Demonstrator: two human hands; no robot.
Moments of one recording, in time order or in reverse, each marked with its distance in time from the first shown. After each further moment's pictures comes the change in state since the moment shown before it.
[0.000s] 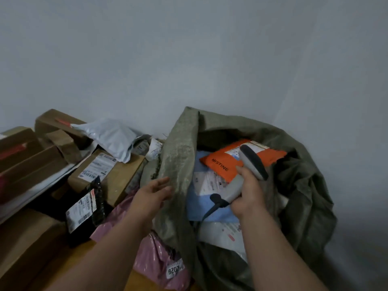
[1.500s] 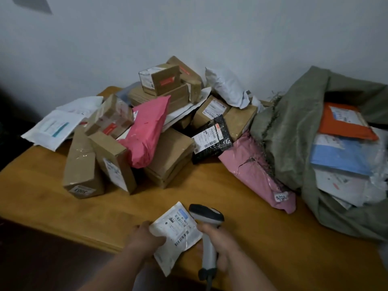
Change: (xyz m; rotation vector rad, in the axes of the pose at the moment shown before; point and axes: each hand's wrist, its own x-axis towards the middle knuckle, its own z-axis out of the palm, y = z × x) left_hand -0.208 -0.232 -0.341 0.597 0.167 -0.541; right_hand -0.255 0.391 0.034 -0.915 -0.239 0.581
